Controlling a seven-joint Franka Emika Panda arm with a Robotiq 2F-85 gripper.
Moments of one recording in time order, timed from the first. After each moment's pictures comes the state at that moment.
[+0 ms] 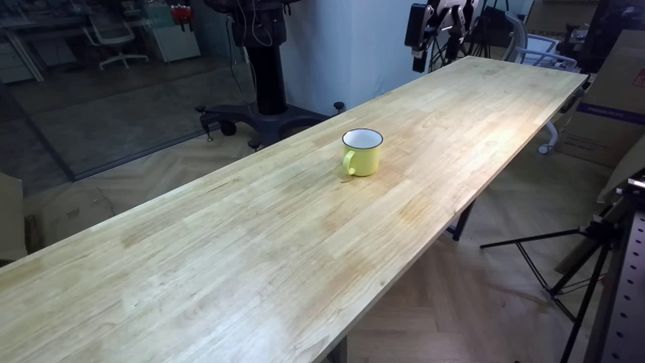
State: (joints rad) arm -0.14 0.11 -0.15 -2.25 -0.04 2.41 -0.12
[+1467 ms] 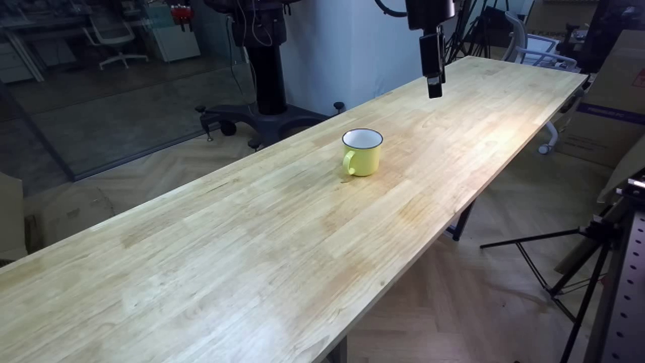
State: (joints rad) arm -0.17 0.32 -0.10 -2.02 -0.12 2.10 -0.60
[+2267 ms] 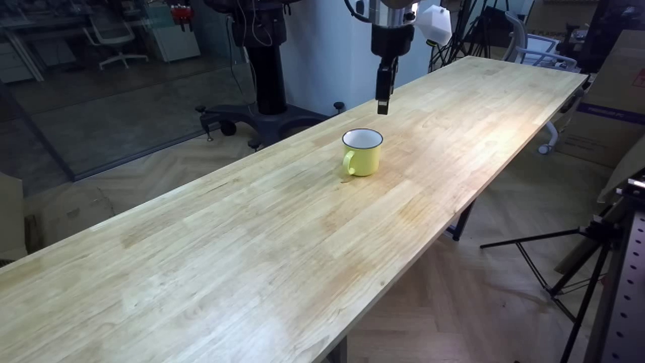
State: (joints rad) arm -0.21 0.49 -0.02 -1.98 -0.14 2.58 -0.63
